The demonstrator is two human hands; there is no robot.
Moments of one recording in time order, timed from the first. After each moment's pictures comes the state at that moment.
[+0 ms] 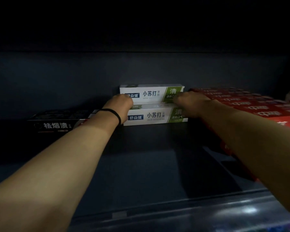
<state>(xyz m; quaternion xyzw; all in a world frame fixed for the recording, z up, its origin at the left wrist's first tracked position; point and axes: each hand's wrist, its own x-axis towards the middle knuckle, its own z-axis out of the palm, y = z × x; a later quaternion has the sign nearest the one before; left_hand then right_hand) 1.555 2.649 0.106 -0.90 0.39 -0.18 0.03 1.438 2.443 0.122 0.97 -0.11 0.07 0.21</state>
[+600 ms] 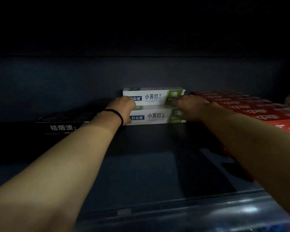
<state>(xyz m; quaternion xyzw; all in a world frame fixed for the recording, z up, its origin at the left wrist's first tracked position) 1.557 2.648 0.111 -0.90 0.40 -0.16 0.02 1.444 2.441 0.119 0.97 -0.09 0.09 0.21</state>
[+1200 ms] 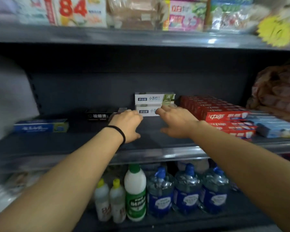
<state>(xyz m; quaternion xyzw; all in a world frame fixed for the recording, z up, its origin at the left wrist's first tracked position) 1.351 2.790 0.149 -0.88 0.44 -0.17 0.03 1.265 2.616 0.152 0.98 -0.01 0.15 0.15</state>
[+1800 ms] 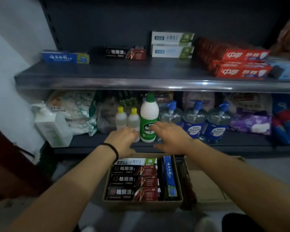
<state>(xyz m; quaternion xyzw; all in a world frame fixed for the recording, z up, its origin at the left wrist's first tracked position) 1.215 2.950 -0.039 -0.89 0.45 0.02 0.02 1.134 2.759 -0.040 0.99 0.10 0.05 0.03</state>
